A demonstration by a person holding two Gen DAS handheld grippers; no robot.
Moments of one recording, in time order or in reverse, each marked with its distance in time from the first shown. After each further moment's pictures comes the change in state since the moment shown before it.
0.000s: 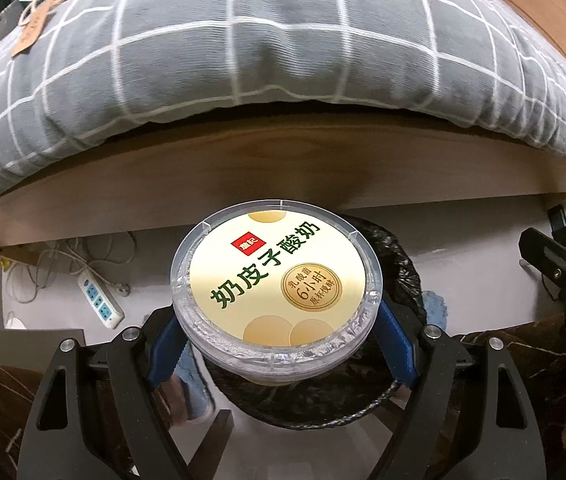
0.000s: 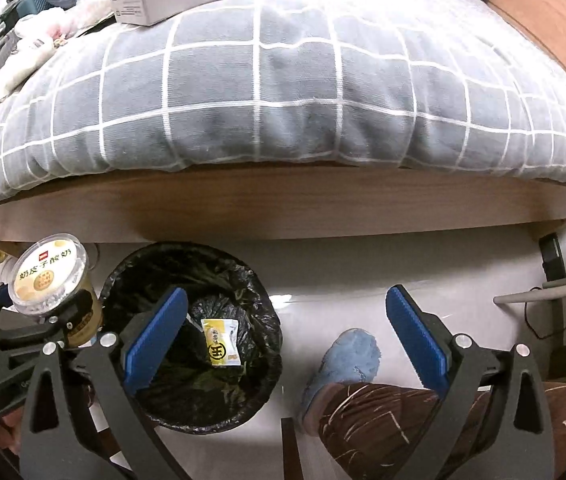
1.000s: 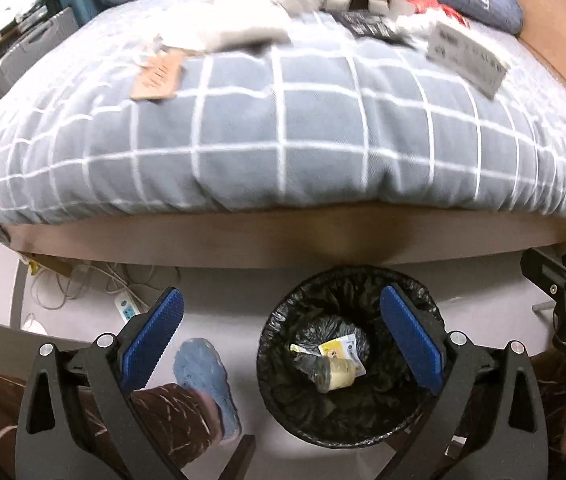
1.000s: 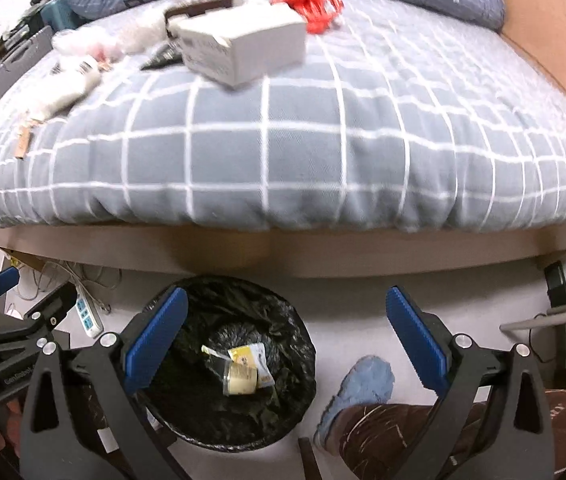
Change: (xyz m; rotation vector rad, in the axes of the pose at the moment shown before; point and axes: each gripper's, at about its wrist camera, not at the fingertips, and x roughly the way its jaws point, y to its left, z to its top) left arm -0.067 0.057 0.016 -0.090 -0.166 0.090; right arm -0.036 0.048 0.028 -0.044 -0.103 0.035
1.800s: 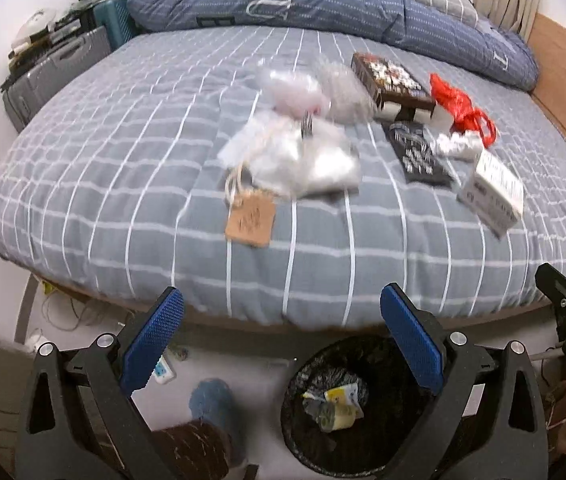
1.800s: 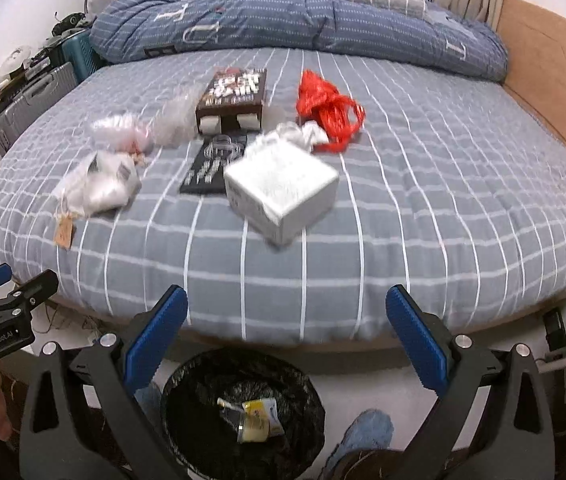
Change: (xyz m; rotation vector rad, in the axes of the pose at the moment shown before) left arm -0.051 0.054 0.076 -0.080 -0.129 0.008; right arm -0.052 0.022 0.079 -0.026 -0.177 0.020
